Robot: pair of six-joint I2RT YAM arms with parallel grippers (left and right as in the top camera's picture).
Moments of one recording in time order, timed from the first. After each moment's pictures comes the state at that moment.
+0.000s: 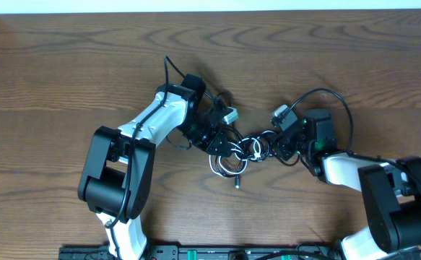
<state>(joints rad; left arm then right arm) -0.37 1.95 1.26 -0.98 0.80 0.36 0.23 1.73 0.53 0.39 -0.38 -0.29</state>
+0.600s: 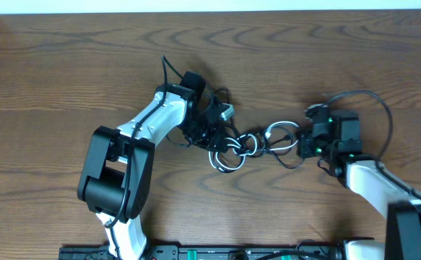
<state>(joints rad) -0.36 1.95 1.26 -0.92 0.70 0.22 0.07 1.48 0.52 0.06 -0.28 0.09</state>
